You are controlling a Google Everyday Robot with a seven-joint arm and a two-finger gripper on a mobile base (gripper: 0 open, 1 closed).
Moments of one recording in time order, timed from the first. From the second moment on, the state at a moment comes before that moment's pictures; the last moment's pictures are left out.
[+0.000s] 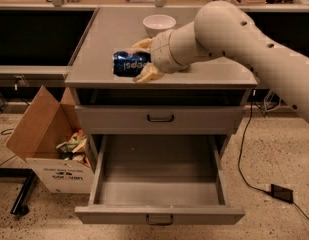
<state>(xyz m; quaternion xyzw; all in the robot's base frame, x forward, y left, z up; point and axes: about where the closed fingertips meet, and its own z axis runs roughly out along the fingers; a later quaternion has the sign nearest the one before) 0.644 0.020 0.895 -0.72 0.52 0.00 0.47</state>
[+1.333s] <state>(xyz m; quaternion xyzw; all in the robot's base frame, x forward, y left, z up) 0.766 0.056 0.882 -0.62 0.62 0.17 0.45</state>
